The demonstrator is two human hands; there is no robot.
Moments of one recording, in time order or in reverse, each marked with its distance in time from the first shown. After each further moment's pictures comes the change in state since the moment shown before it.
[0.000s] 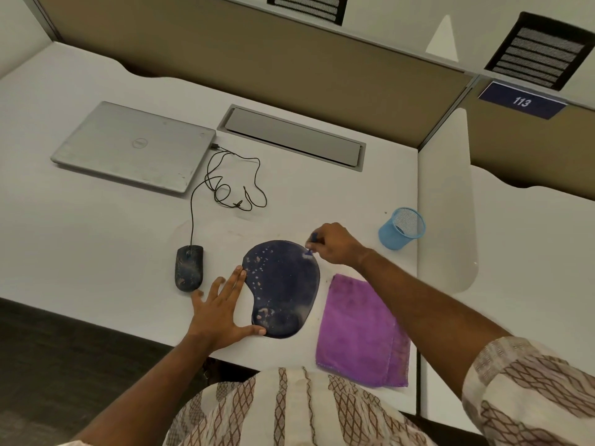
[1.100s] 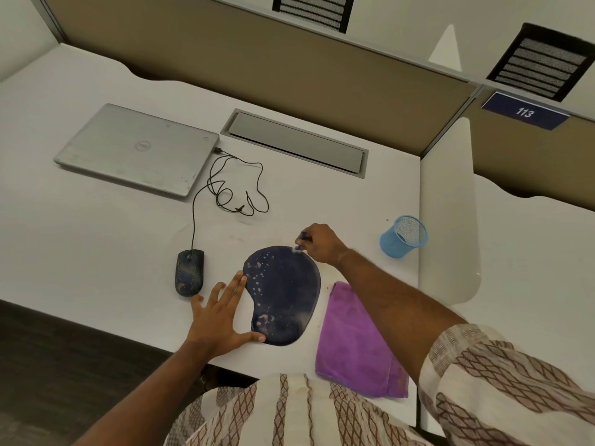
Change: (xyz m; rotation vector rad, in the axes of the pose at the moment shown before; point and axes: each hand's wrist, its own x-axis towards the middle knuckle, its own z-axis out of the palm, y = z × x) left_hand 0.001 -0.002 0.006 -0.020 0.022 -0.005; right_hand 0.024 -0.025 0.008 0.139 0.009 0.104
